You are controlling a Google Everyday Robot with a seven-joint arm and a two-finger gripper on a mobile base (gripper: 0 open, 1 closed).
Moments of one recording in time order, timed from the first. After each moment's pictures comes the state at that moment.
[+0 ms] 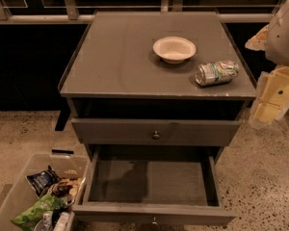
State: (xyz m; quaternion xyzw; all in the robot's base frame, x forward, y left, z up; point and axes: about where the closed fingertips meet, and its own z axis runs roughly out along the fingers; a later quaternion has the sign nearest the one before) arm 0.438 -0.216 0.977 -0.60 0.78 -0.04 0.16
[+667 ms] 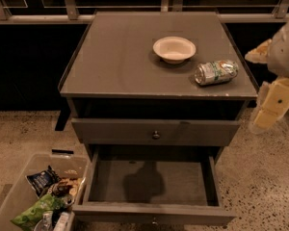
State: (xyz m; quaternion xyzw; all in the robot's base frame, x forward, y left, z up) arm 0.449 -0.231 0.947 -0.60 0.78 0.01 0.18
